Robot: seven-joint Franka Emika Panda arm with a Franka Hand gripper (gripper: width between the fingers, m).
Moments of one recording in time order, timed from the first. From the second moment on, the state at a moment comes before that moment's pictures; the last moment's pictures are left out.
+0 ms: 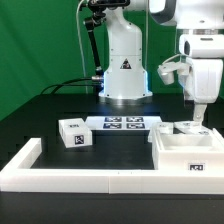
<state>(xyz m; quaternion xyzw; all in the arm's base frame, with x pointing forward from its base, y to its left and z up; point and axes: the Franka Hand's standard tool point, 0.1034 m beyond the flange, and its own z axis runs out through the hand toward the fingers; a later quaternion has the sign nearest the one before) 0.473 0.114 0.074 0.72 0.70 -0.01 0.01</state>
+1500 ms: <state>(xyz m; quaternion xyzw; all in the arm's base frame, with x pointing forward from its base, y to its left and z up) 0.425 0.108 0.046 0.59 0.81 -0.01 -0.02</state>
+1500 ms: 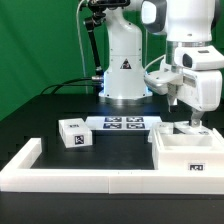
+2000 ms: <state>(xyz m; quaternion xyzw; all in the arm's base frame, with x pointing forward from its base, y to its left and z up) 0.384 0.126 0.032 0.57 0.82 -0.02 -0.04</state>
